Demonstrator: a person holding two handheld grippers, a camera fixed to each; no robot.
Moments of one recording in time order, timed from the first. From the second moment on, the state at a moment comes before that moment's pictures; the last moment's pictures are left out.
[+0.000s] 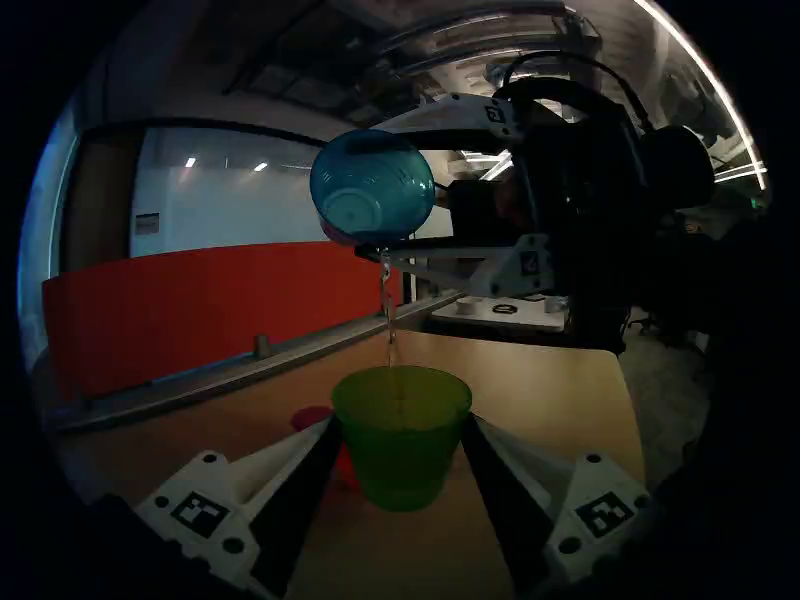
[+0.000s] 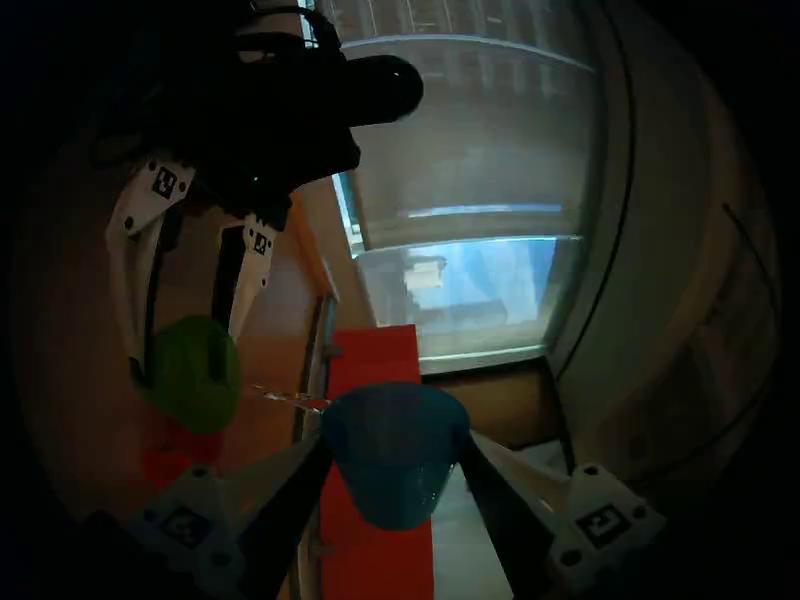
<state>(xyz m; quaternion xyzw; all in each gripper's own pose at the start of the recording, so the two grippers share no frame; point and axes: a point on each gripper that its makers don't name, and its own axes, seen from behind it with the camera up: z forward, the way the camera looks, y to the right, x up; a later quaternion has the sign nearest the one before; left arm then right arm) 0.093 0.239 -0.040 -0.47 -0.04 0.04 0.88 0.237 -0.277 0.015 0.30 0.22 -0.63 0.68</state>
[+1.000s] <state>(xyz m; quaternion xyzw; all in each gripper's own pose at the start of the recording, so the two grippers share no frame) 0.100 0.242 -0.037 -0.47 -0.04 0.03 0.88 0.247 -0.283 0.010 0.28 0.26 -0.67 0.63</state>
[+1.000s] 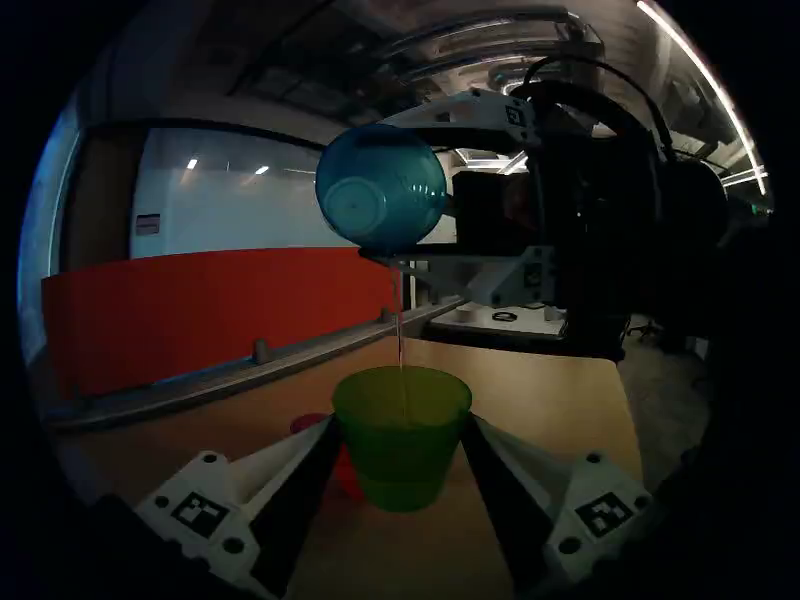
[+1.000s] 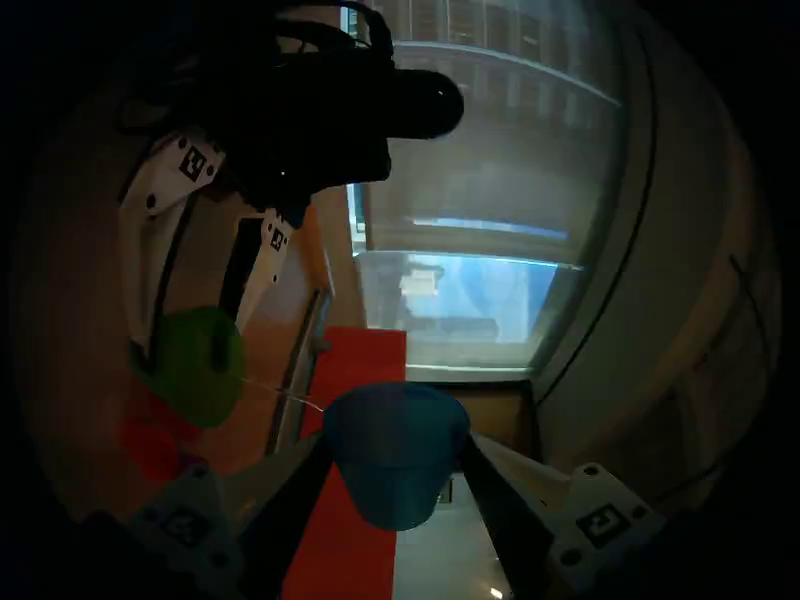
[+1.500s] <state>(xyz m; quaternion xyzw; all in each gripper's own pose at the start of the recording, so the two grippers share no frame) 0.106 0.243 -0.035 -0.47 -0.03 0.03 0.88 0.245 -0.288 0.002 0.28 0.27 -0.68 0.62</state>
